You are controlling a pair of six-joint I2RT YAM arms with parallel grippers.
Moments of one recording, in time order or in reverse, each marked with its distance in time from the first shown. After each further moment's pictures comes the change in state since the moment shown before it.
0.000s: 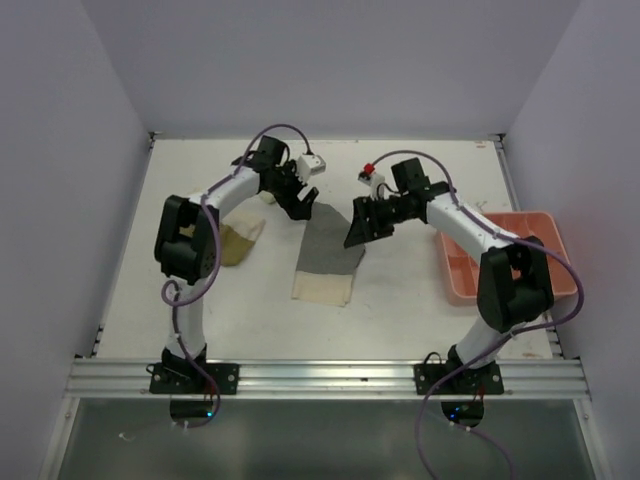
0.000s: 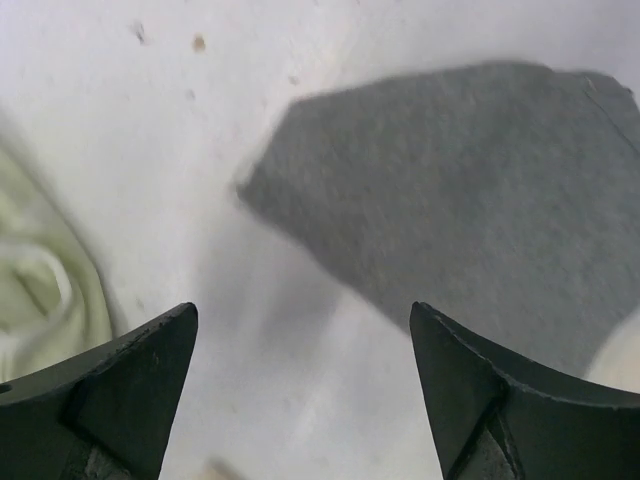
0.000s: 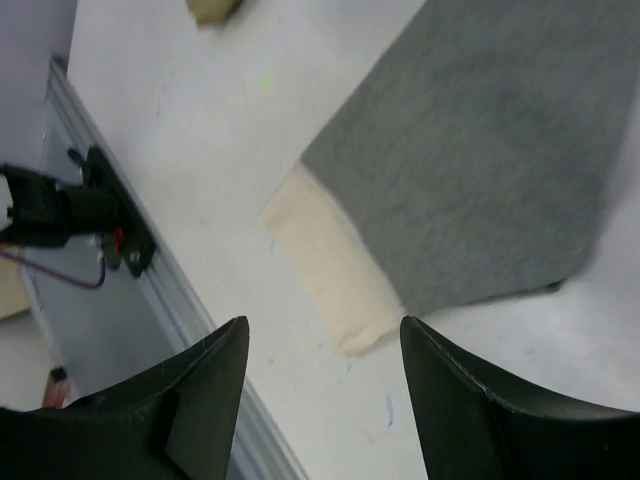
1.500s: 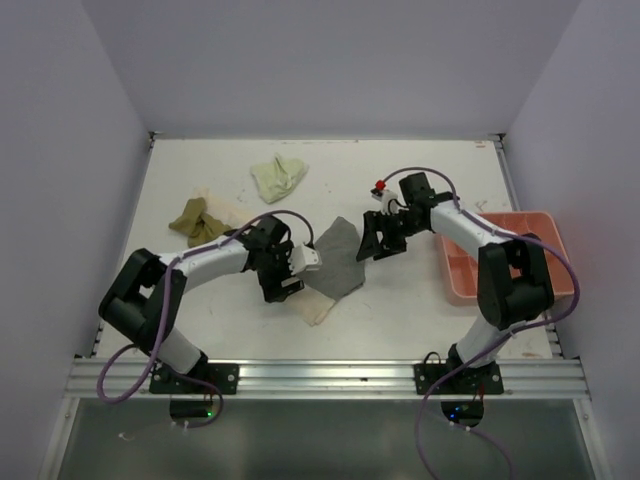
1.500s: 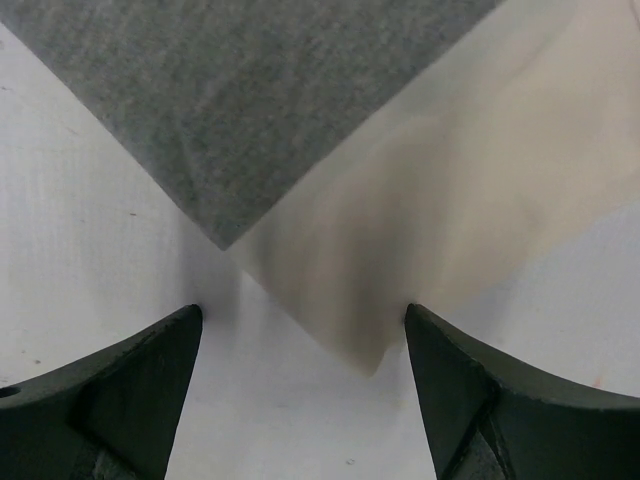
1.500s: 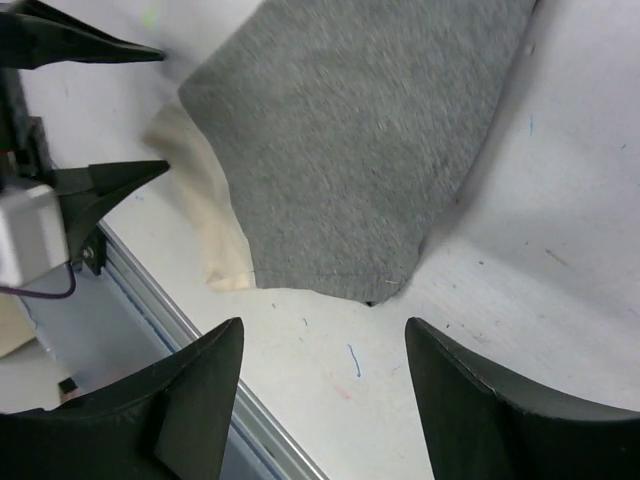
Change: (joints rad) left arm -0.216 -0.591 -0.873 0.043 -0.227 0.161; right arm -0.076 0.032 -0.073 -0.024 0.105 0.021
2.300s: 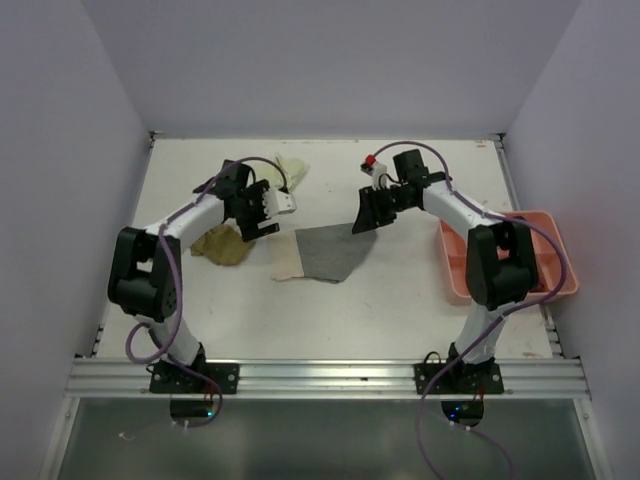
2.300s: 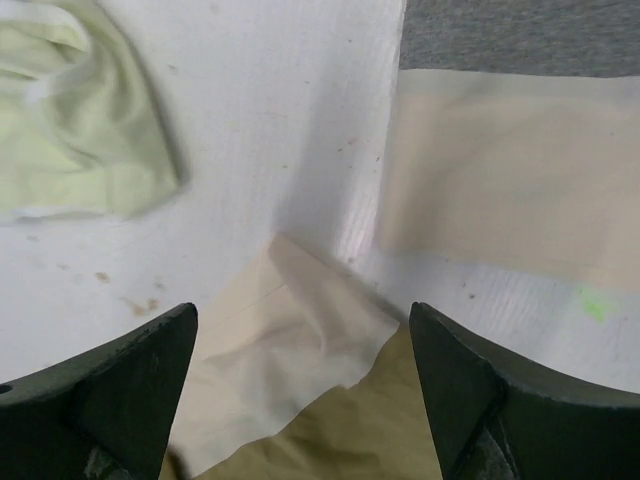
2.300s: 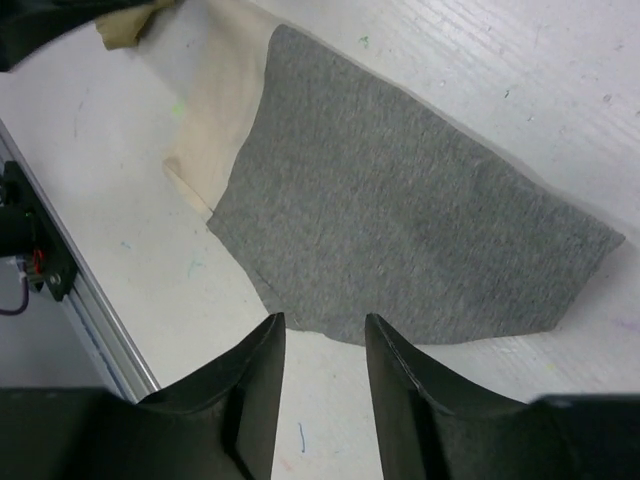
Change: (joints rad) left arm 0.301 0.229 0.375 0.038 -0.026 0.339; right arm -0.004 0.129 0.238 0.058 -0.041 -0.130
